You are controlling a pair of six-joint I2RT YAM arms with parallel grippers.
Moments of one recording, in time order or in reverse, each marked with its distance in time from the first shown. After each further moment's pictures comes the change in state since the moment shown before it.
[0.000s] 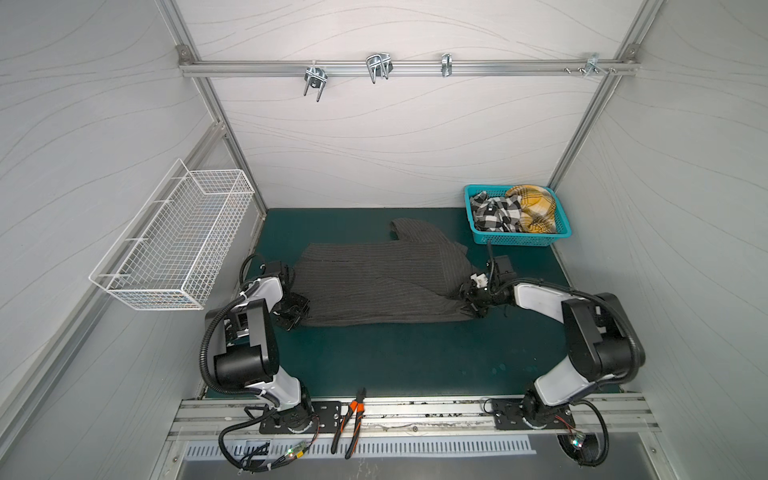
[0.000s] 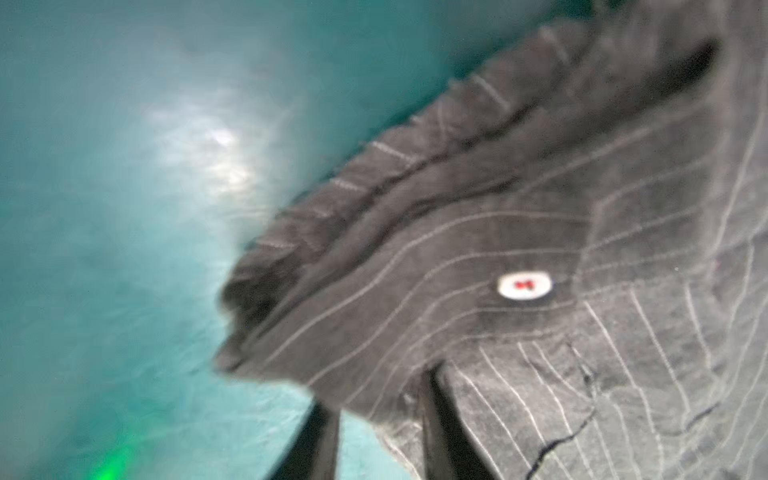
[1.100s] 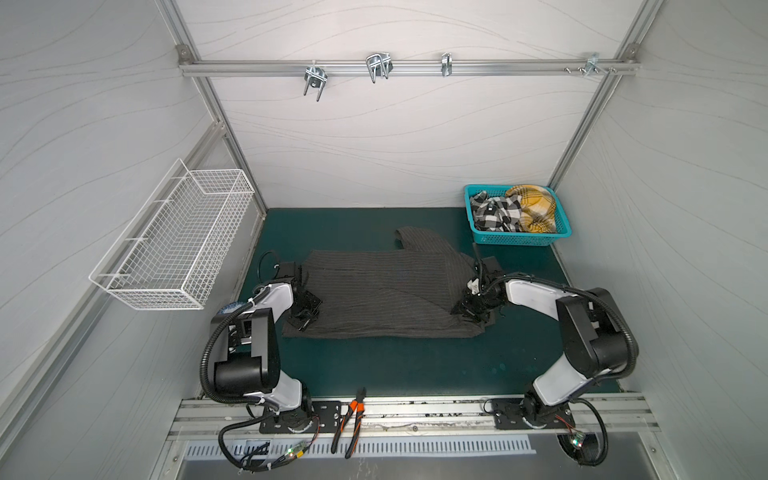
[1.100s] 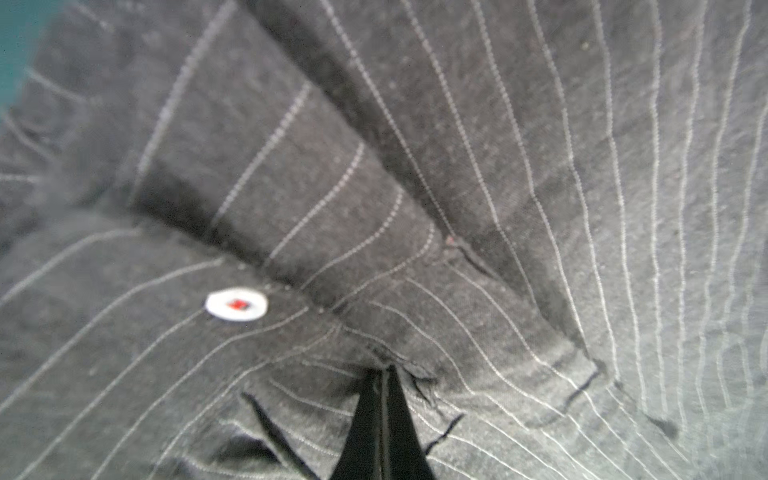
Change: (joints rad) left arm -0.126 -0.072 -0.125 0.147 0.113 0.018; right arm 0.119 0.052 0.005 -0.172 0.200 -0.107
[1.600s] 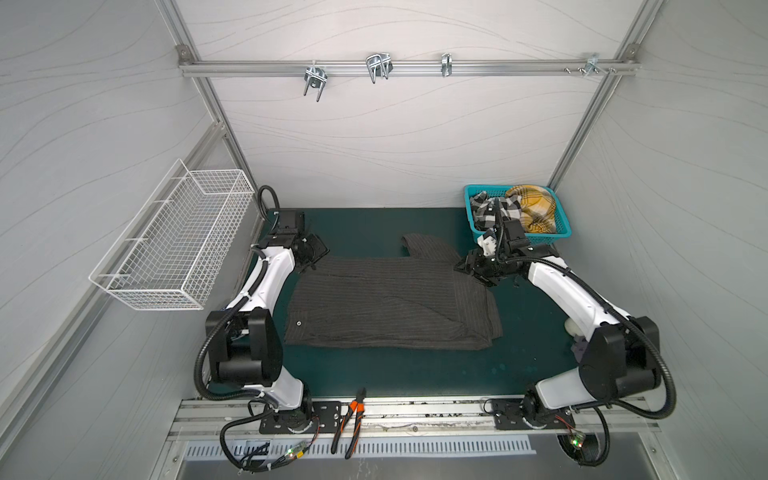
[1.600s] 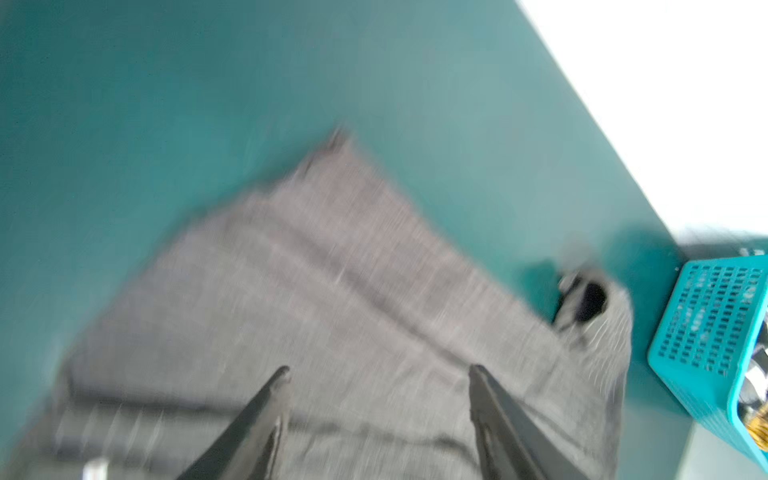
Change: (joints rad) left arm -0.092 0.174 0.649 -0.033 -0.115 0.203; right arm -0.069 -0.111 0.409 -0.182 0.020 -0.138
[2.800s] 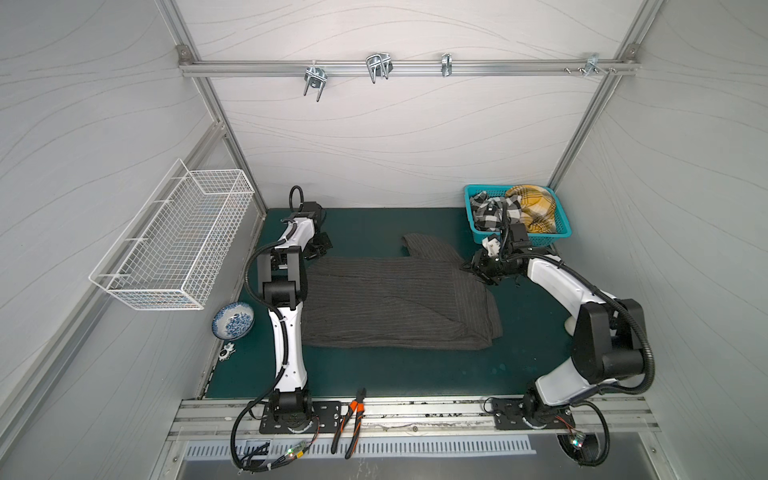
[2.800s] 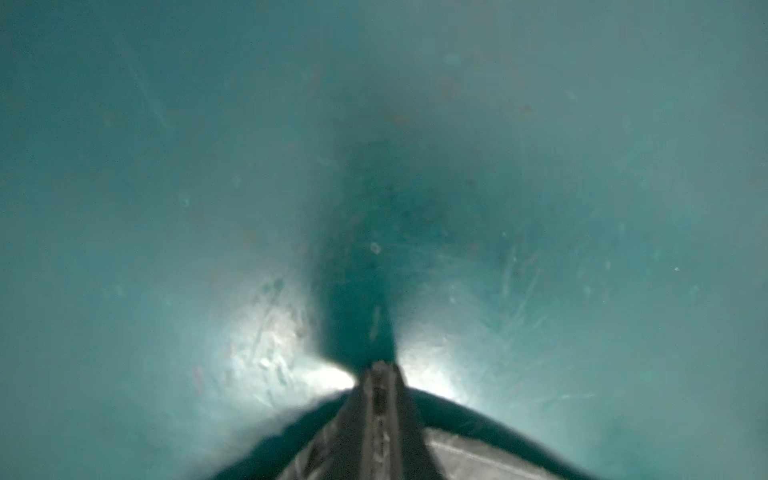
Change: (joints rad) left arm -0.003 0.684 0.544 -0.208 -0.132 0.205; right arm -0.102 0.094 -0.084 0.137 -0.098 0.000
